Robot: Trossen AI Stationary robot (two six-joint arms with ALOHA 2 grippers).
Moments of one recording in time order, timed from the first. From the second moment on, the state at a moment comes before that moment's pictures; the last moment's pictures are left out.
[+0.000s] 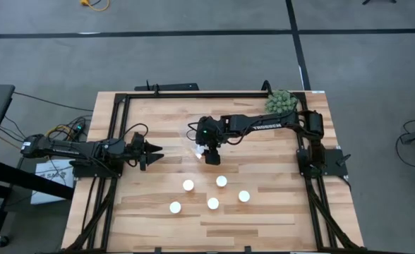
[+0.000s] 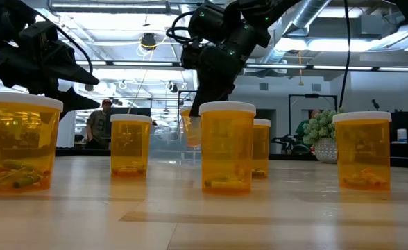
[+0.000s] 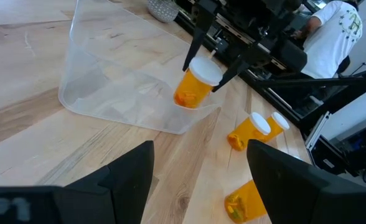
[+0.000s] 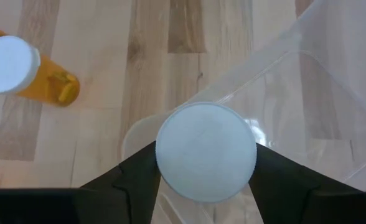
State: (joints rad) left arm -0.05 0.31 0.02 0.04 -0.19 -0.70; right arm -0.11 1.98 1.50 -0.55 -0.18 -0.15
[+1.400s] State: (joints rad) left arm -0.05 0.31 0.02 0.04 -0.19 -0.70; right arm -0.11 1.98 1.50 -0.59 -0.21 -0.22
